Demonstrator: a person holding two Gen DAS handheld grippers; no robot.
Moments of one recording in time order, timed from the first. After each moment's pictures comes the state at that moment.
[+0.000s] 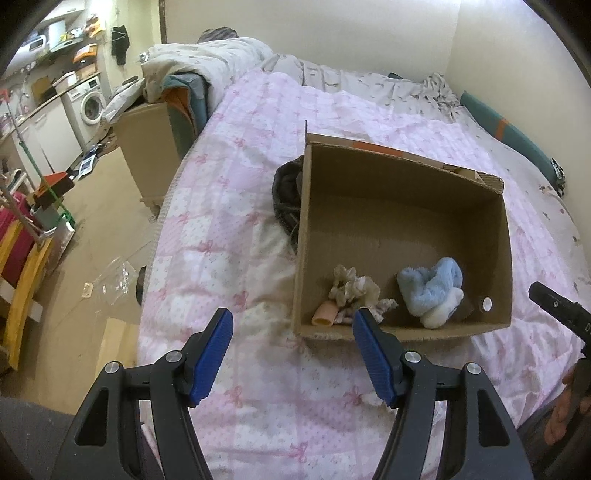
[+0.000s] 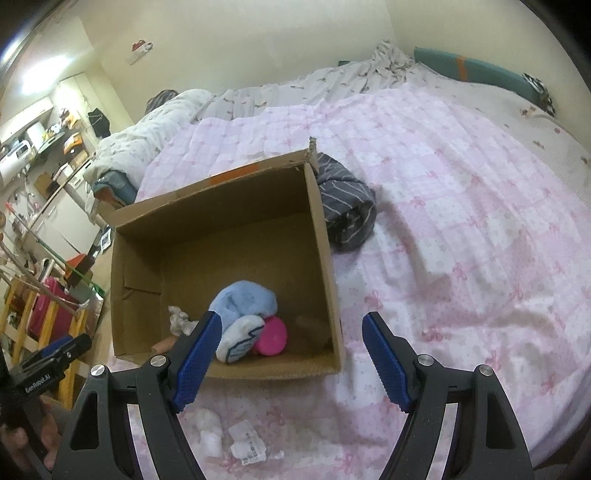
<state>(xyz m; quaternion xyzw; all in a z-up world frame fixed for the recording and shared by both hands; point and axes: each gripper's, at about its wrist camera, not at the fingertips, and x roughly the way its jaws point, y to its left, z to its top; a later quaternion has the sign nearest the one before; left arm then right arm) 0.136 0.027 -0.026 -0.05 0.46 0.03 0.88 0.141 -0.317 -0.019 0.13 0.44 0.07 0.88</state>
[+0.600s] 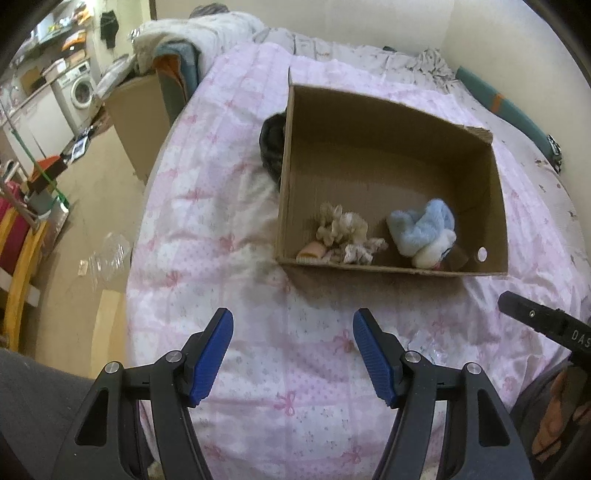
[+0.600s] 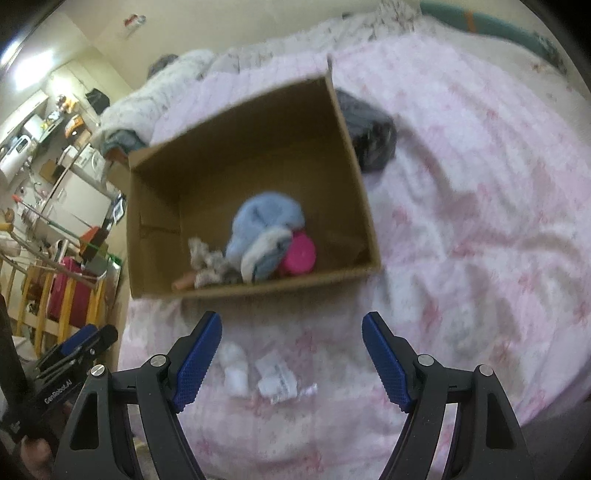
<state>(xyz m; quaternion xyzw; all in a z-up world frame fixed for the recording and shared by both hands) 0.104 0.009 -0.055 -0.05 0.51 0.02 0.86 0.108 -0.295 -0.052 0.16 0.53 0.10 0.83</state>
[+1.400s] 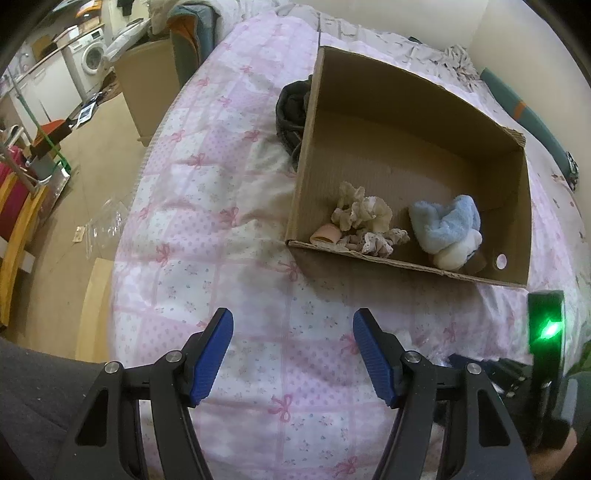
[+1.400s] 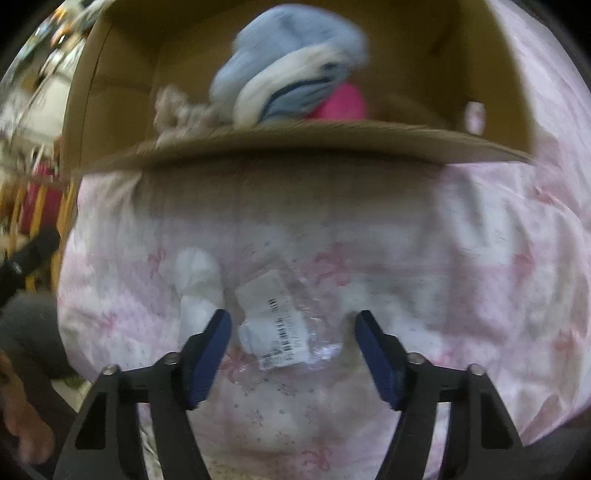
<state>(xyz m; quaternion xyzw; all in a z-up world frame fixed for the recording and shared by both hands) 0.121 0.020 -0.085 -0.09 0.55 0.04 0.83 0.118 -0.217 -0.146 0.03 0.68 0.14 0.72</state>
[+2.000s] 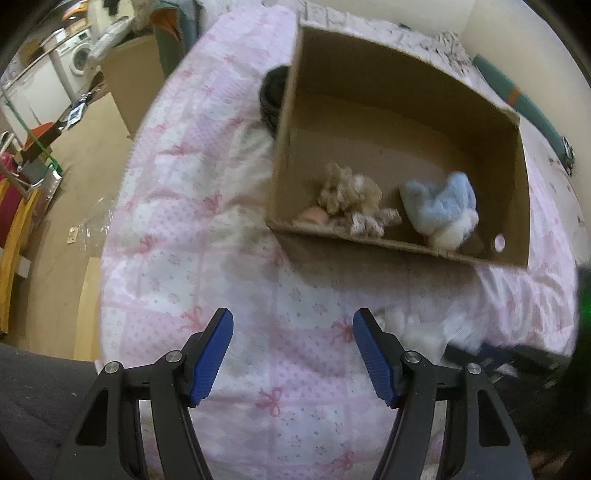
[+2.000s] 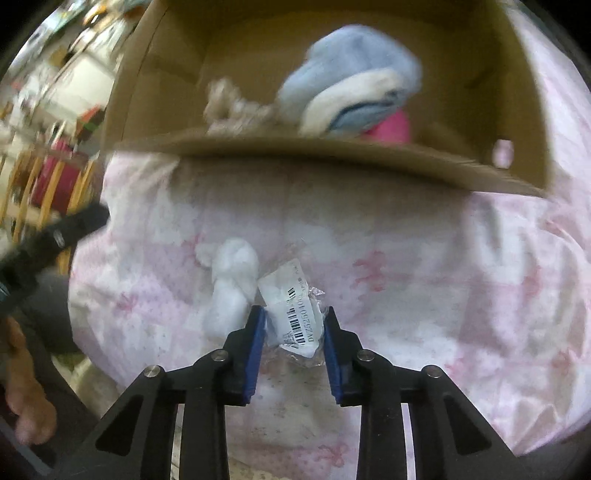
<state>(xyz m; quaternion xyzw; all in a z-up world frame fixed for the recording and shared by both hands) 0.122 0.004 -0.100 -0.07 0.57 0.02 0.82 0.101 -0.200 -0.123 0.02 0.65 0.17 0.74</state>
